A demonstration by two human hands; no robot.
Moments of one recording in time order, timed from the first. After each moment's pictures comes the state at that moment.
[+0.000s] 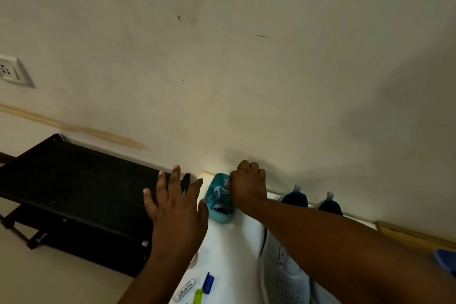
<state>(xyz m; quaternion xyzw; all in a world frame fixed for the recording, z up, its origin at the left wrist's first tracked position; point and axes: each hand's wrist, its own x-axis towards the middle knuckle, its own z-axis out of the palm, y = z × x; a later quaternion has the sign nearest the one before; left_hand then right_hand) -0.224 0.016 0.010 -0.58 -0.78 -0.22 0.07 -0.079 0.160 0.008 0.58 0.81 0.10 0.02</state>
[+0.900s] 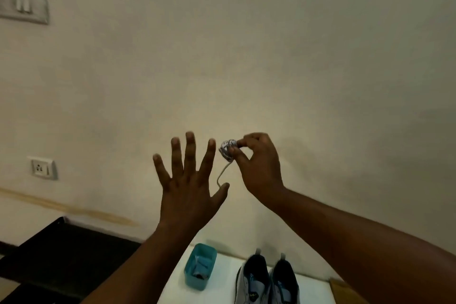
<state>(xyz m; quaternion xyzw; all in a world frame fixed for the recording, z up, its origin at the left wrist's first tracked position) -0.181 -0.027 0.321 -0.61 -0.67 -0.33 0.27 -0.028 0.043 0.380 0.43 0.74 -0.03 -0.52</state>
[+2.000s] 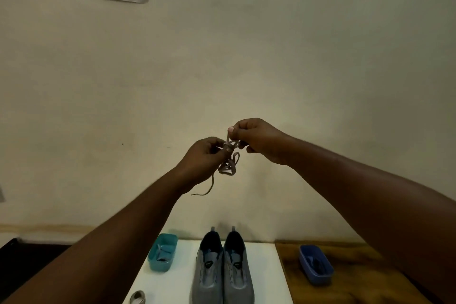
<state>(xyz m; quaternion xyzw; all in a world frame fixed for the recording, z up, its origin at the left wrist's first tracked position) -0.041 -0.091 0.438 -0.68 -0.42 -0.48 -0.36 0.136 -0.068 0.497 0.50 0.73 -0.32 -0.36</state>
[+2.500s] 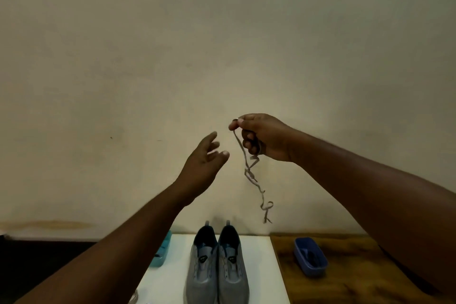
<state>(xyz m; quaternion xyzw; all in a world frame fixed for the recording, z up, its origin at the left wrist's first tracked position) -0.024 -0.069 0.390 -0.67 -0.42 -0.50 -0.35 0.165 -0.052 0.491 0.48 0.66 -0.44 -0.37</state>
